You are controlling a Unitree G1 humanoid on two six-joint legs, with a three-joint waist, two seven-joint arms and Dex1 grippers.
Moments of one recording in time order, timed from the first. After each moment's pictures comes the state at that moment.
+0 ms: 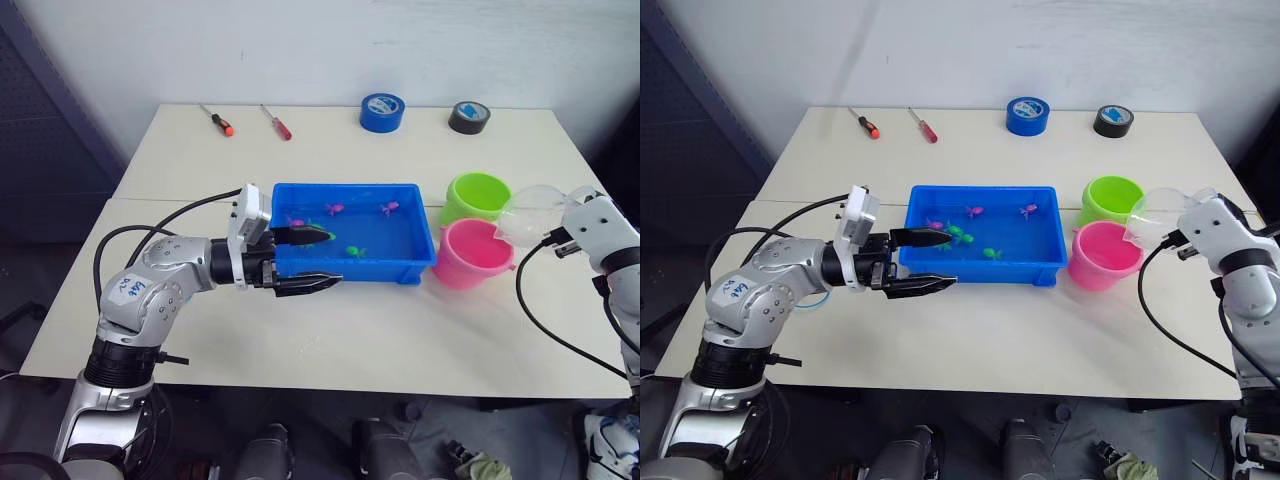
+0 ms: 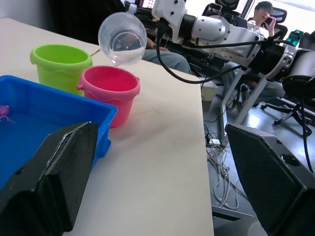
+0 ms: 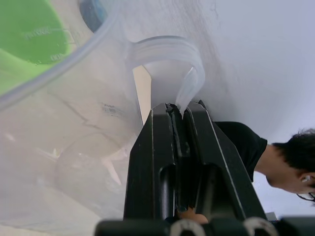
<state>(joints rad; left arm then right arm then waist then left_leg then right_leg) -0.56 0.55 -0.04 -0.22 -0.66 0.70 -0.94 -0.27 -0.86 -0.23 0.16 -0.29 0.02 0.13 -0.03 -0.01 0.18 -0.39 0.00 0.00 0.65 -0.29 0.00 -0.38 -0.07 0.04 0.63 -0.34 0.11</state>
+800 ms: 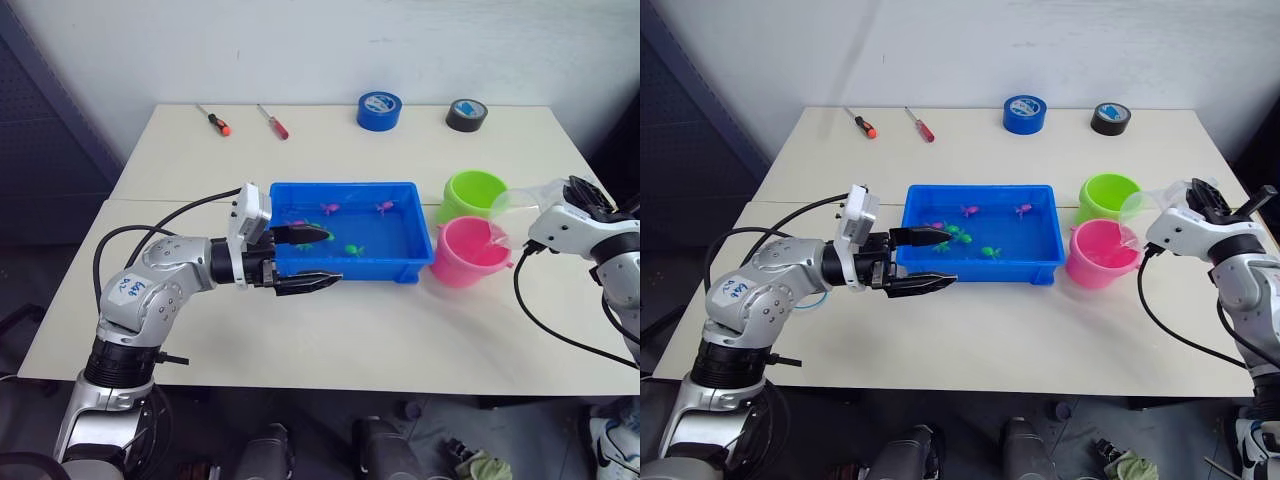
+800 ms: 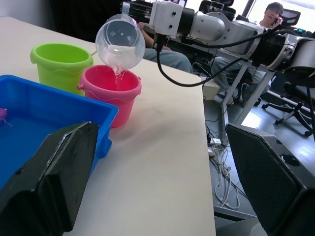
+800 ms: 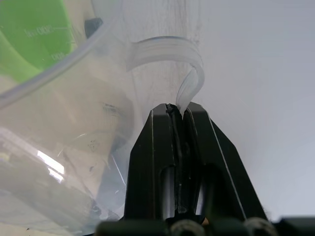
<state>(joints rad) -0.56 0.55 -0.04 -0.22 -0.66 0.70 -0.93 -0.31 -0.95 -0.14 0.20 -0.47 -0.13 0.09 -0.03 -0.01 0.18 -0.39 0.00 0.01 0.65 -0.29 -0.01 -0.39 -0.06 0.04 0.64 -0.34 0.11</state>
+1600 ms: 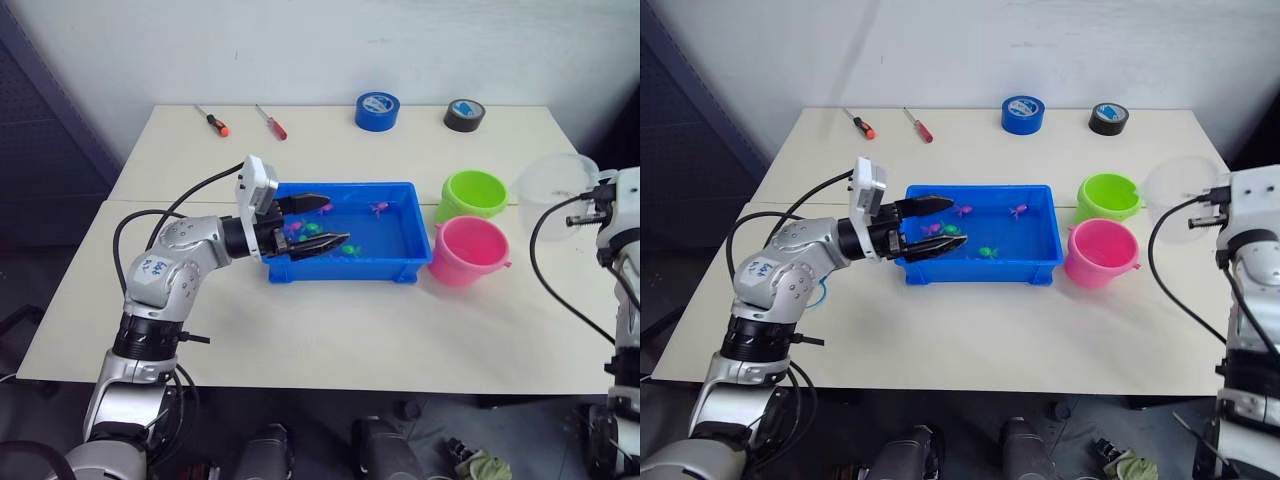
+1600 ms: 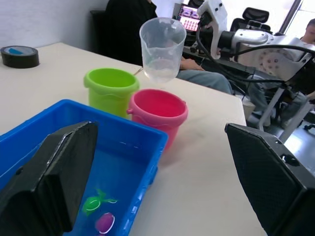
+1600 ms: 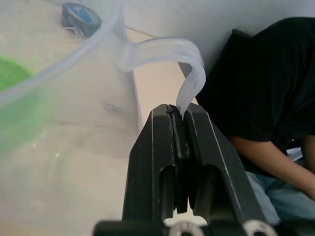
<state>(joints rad) -0.70 0.43 -0.04 0.01 -0.54 0.57 -0.84 -0.60 -0.73 -0.37 0.37 0.04 0.33 0.20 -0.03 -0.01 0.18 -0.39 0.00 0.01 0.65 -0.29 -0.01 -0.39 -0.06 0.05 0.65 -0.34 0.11</state>
